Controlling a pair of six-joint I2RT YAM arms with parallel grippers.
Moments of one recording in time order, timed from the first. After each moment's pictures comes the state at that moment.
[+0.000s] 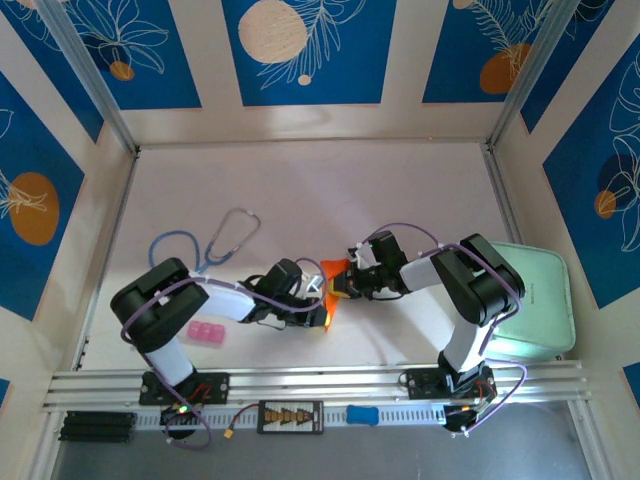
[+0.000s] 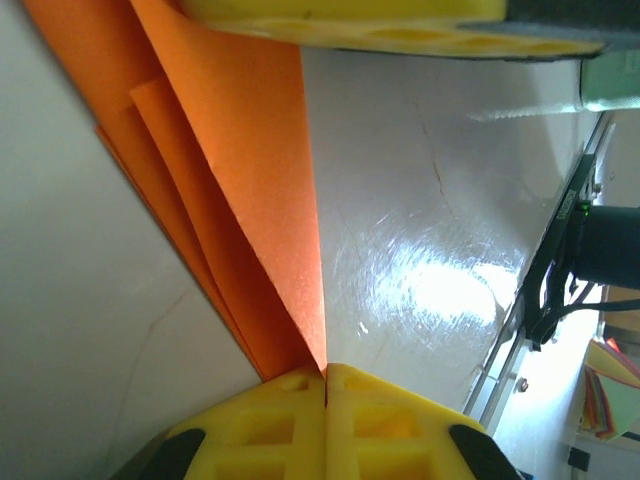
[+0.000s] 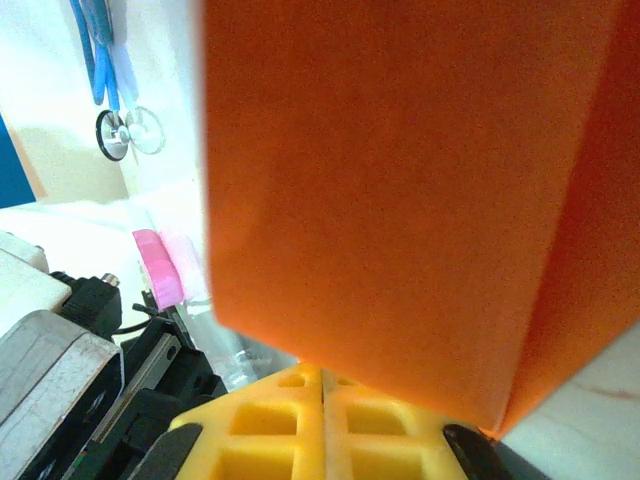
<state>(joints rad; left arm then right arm) -0.87 1.68 0.57 0.26 0.61 -0.76 0.47 1.77 0.58 0.25 -0.83 0.83</state>
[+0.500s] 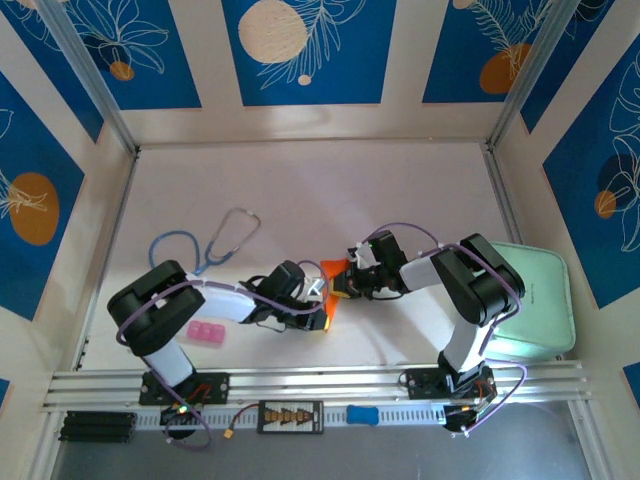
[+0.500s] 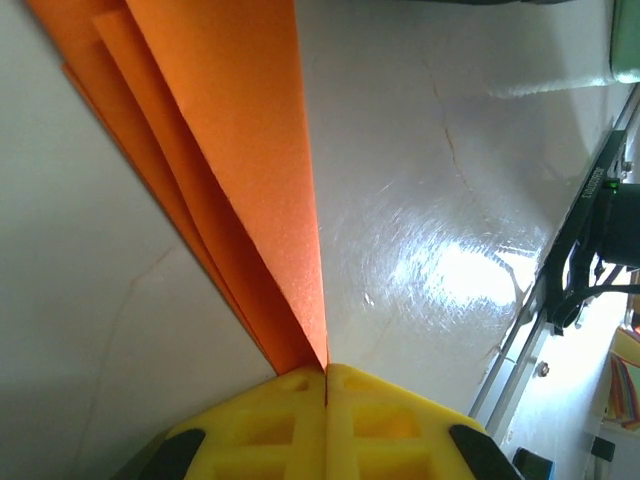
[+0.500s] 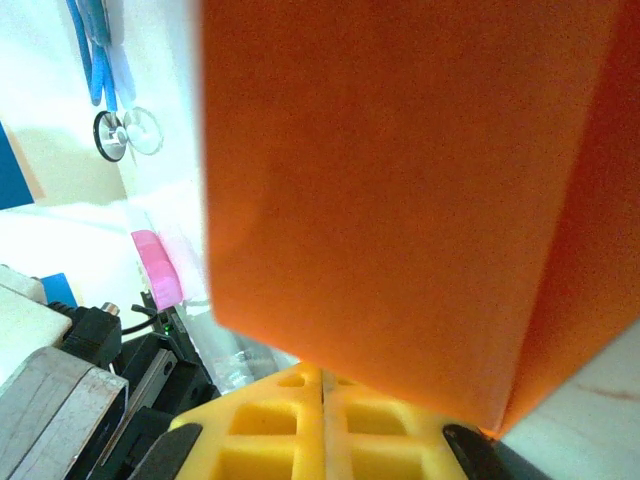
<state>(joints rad) -0.90 1.66 0.59 0.18 0.58 -0.73 0.48 1.76 0.59 0.24 -0.82 0.83</state>
